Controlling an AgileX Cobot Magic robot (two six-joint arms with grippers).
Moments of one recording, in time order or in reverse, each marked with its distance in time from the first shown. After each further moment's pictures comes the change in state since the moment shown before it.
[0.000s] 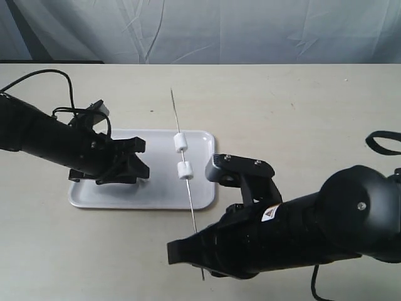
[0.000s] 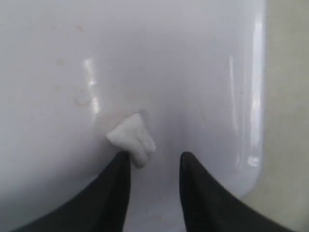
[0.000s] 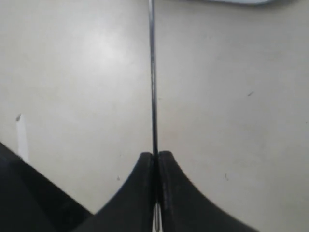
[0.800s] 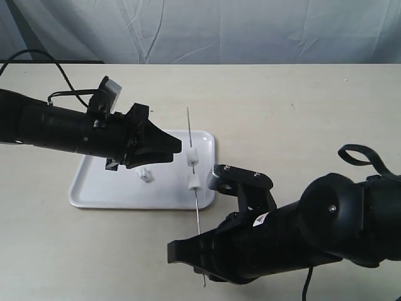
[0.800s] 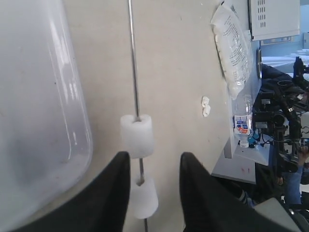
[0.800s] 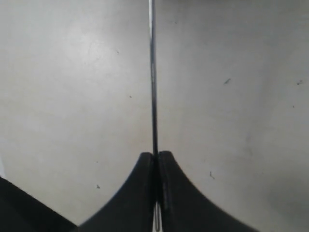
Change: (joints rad) left arm 0.000 -0.028 0.000 -0.281 0.404 0.171; right arm 0.000 0.091 0.000 0.078 -0.020 0.008
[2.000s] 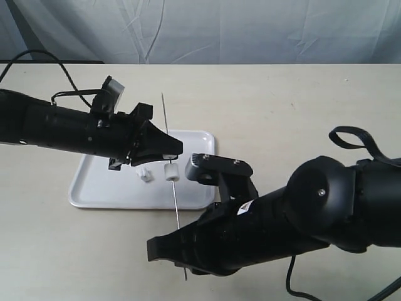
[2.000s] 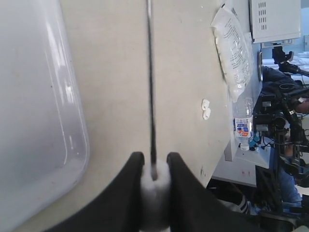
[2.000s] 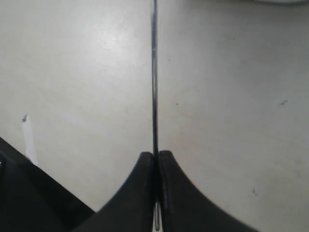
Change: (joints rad) left arm -0.019 0.000 -0.002 -0.027 -0.019 0.004; right arm 0.015 0.000 -0.077 -0.011 0.071 -0.065
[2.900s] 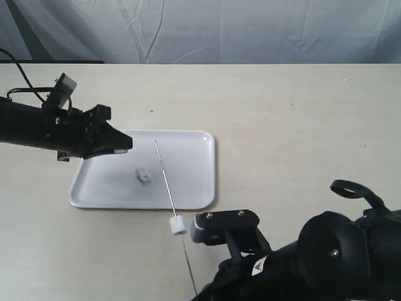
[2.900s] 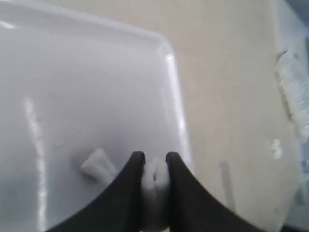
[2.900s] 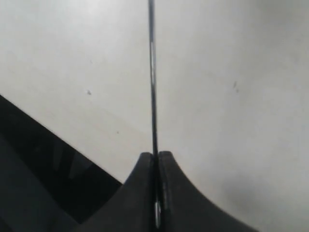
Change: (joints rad) left arm 0.215 0.000 -0.006 0.159 -0.125 0.037; right arm 0.114 -0.002 0.130 -0.008 -0.005 -0.008
